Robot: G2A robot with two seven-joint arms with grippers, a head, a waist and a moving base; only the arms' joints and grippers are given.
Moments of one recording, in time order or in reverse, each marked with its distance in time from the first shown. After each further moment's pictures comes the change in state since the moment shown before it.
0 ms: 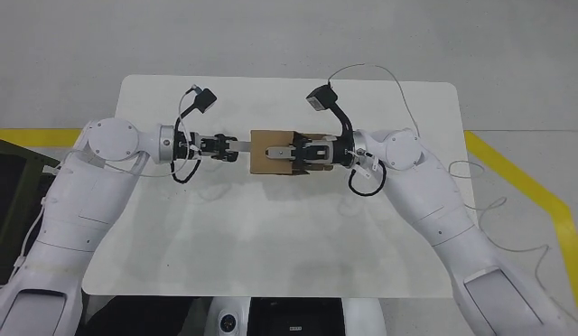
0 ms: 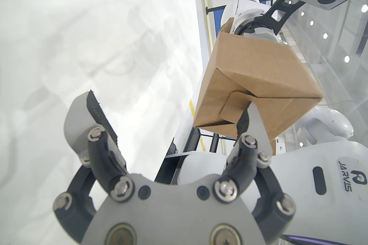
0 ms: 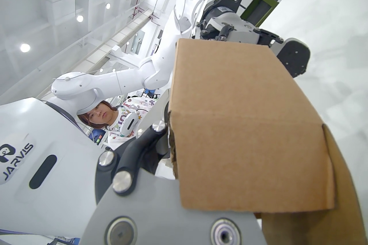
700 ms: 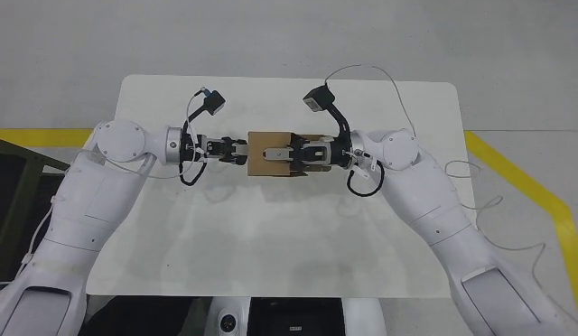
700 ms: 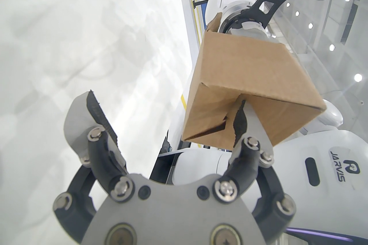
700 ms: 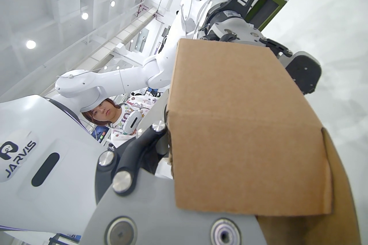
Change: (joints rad) left arm -0.010 -0.014 0.037 0.021 -0.066 -0.054 0.000; right arm 0.002 -0.012 -0.009 0.016 0.039 -0.015 0.018
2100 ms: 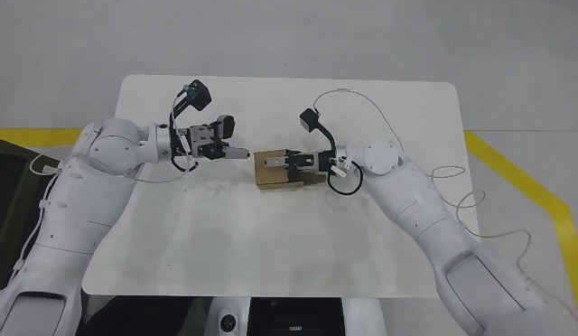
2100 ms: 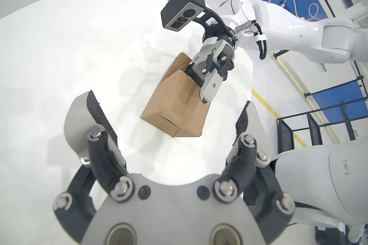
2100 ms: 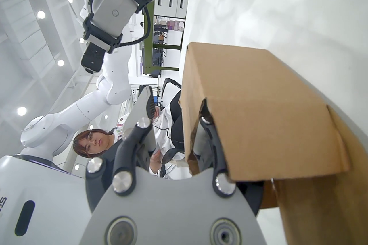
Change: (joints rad) left arm 0.025 0.017 -0.047 0.006 0.432 -0.536 0.286; right arm 0.079 -0.083 -0.136 0.388 -0.109 0.108 -0.082
